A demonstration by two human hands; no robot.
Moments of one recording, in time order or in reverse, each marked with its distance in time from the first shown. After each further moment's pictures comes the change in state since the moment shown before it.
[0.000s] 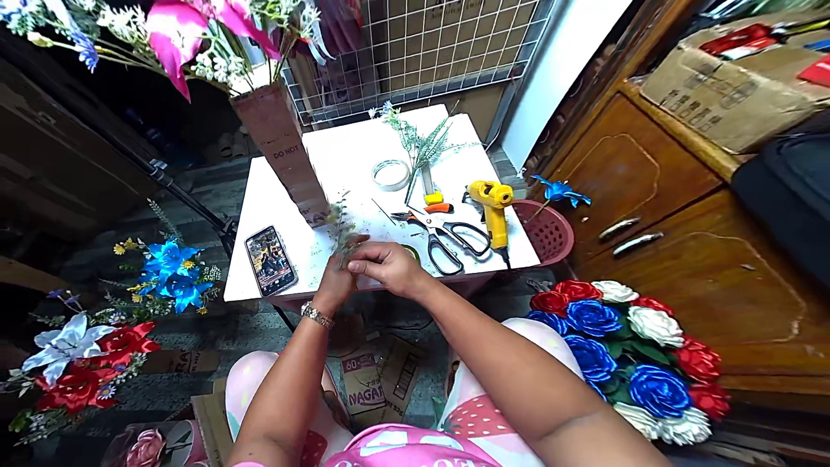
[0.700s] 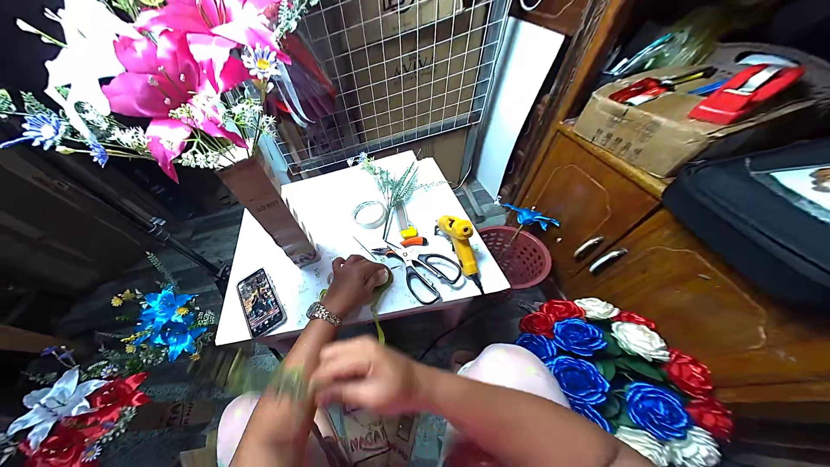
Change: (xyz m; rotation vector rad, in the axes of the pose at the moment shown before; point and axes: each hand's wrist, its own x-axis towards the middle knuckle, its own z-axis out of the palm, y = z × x) left_hand 0.065 0.023 0.030 0.761 -0.243 0.328; right_hand -0.059 -0.073 0.037 0.056 -0.149 -0.438
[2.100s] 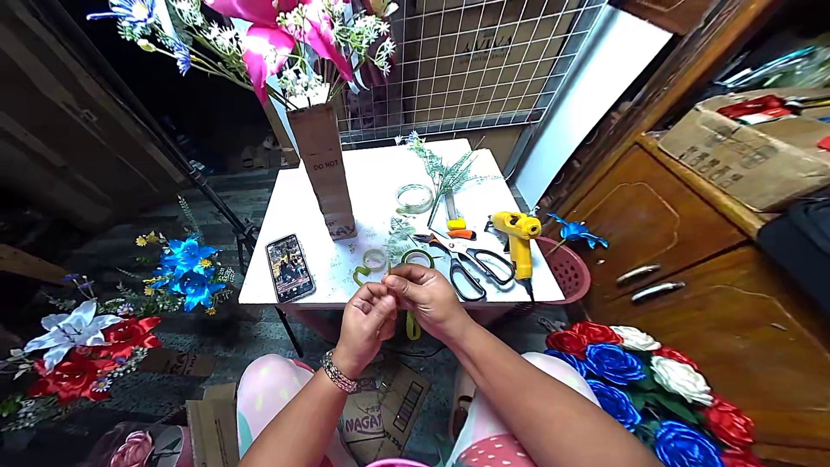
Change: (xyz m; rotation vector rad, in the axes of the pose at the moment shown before) left_hand -0.111 0.042 0.012 -1.582 0.442 -0.103; right_hand 0.012 0.064 -0.029 0.399 0.450 0.549
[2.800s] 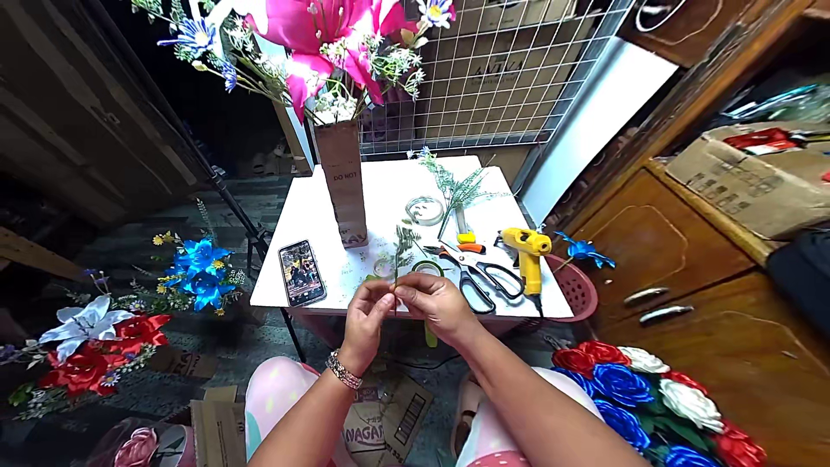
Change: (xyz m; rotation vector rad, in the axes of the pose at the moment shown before) left_hand 0.012 0.000 -0.016 0.176 0.073 0.244; right_hand 0.005 -0.005 0.000 -0.150 -0.086 -0.013
